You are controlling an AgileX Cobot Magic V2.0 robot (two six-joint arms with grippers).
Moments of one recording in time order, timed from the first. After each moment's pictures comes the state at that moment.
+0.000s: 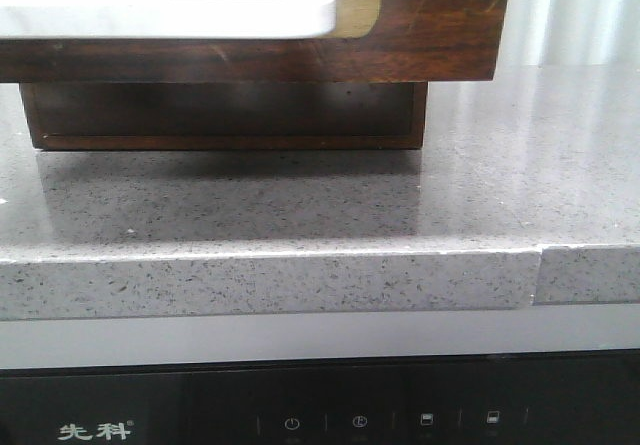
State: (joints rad) left arm -0.42 0.51 -0.88 -0.09 0.92 0.11; right arm 0.55 0.50 -1.00 -0.03 1.07 0.03
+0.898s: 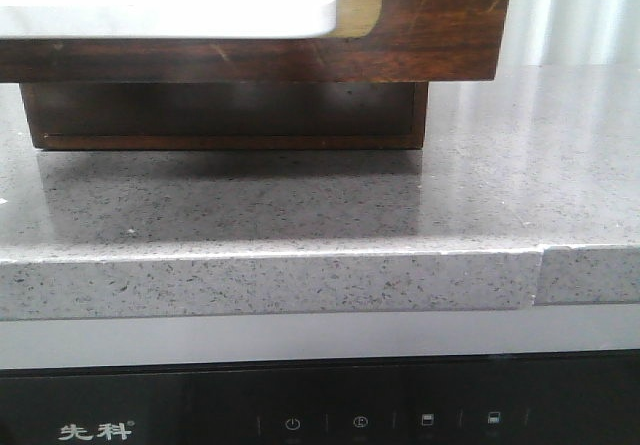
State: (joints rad) left arm -0.42 0.51 -0.88 -0.10 0.92 0.11; right arm 0.55 0.43 -0.94 -0.03 1.01 0.01
